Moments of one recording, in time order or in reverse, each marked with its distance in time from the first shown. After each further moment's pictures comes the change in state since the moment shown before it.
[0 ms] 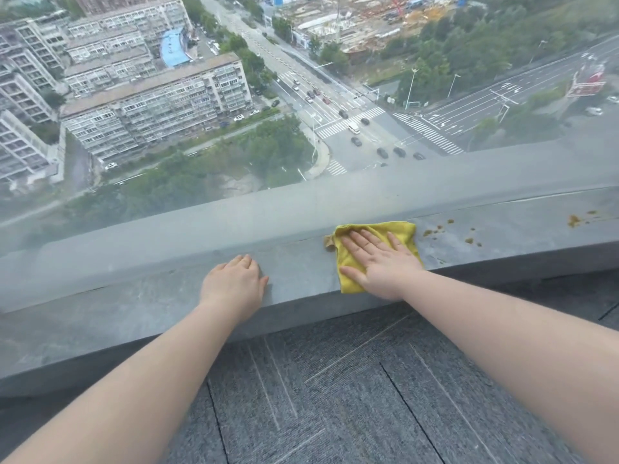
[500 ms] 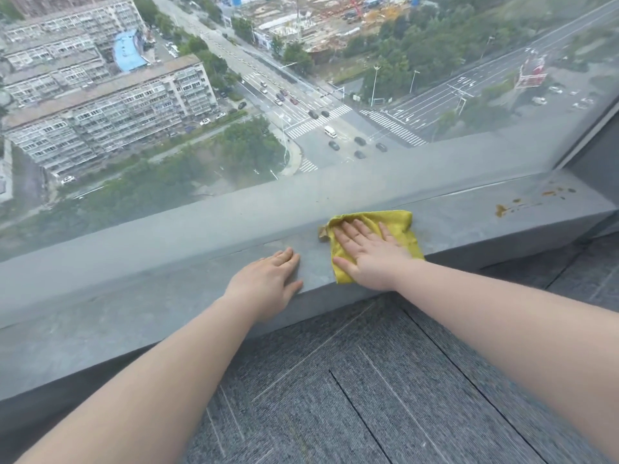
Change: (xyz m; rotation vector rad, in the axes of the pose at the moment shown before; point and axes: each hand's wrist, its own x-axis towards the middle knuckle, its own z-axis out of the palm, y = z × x) left_hand 0.038 0.124 -0.024 -0.184 0.040 0.361; right_hand -0.020 0.084 -0.001 0.026 0.014 0.092
